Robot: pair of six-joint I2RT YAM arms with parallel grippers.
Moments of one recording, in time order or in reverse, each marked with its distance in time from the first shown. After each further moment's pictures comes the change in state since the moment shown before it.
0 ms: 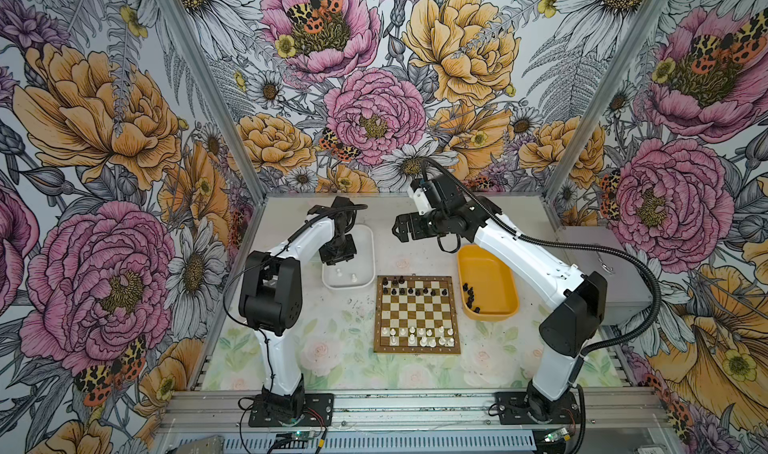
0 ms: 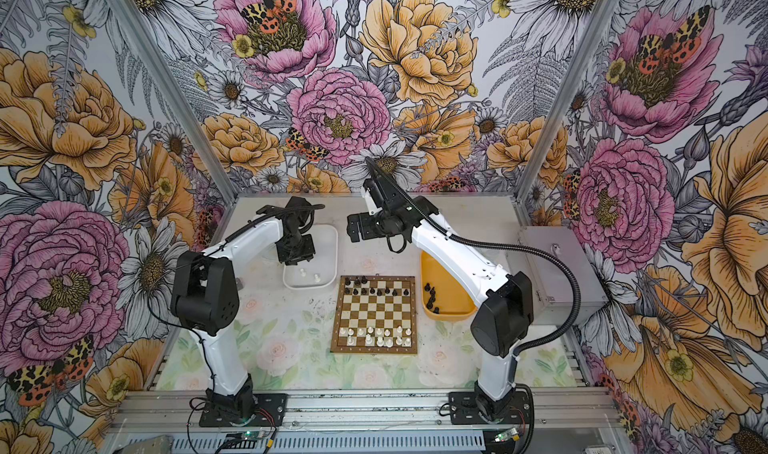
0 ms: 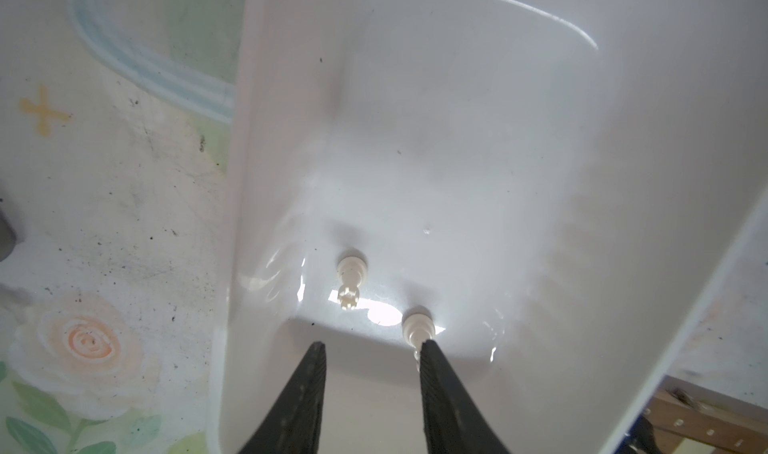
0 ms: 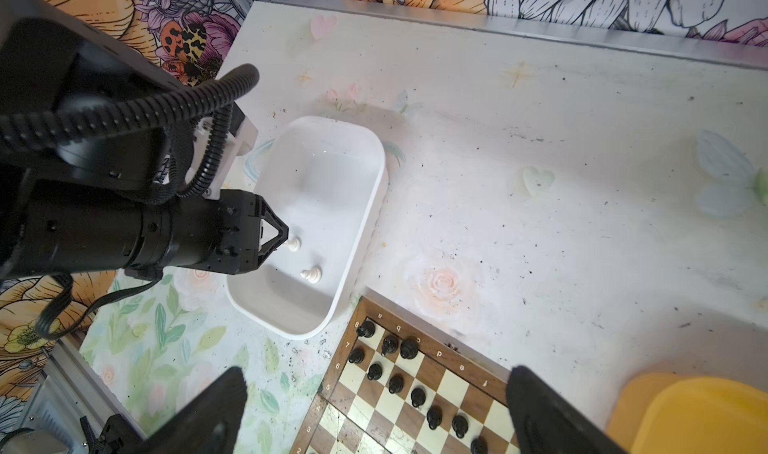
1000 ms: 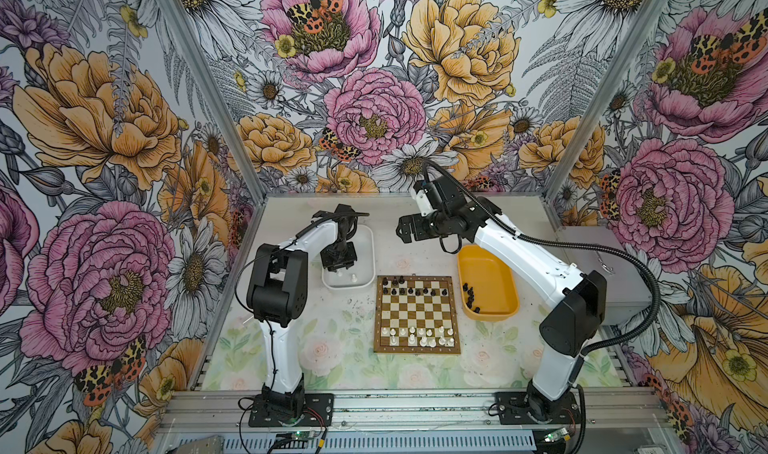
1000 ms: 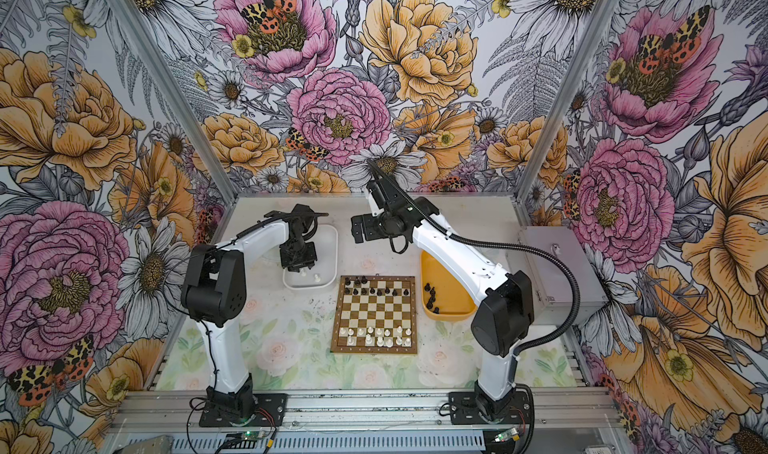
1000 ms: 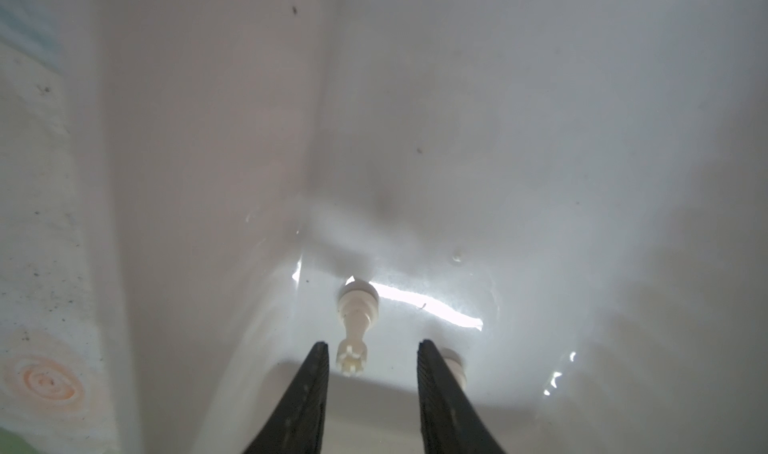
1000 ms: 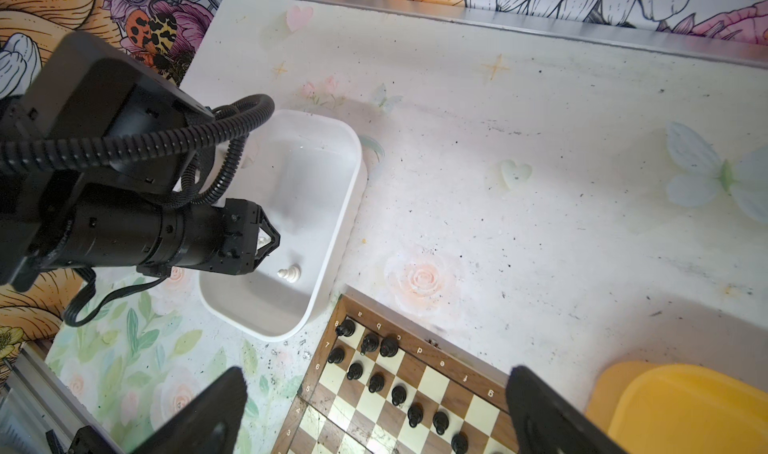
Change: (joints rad) left arm 0.014 0.078 -0.030 0.032 0.013 0.034; right arm -0.018 0.000 -0.025 0.000 0.031 -0.011
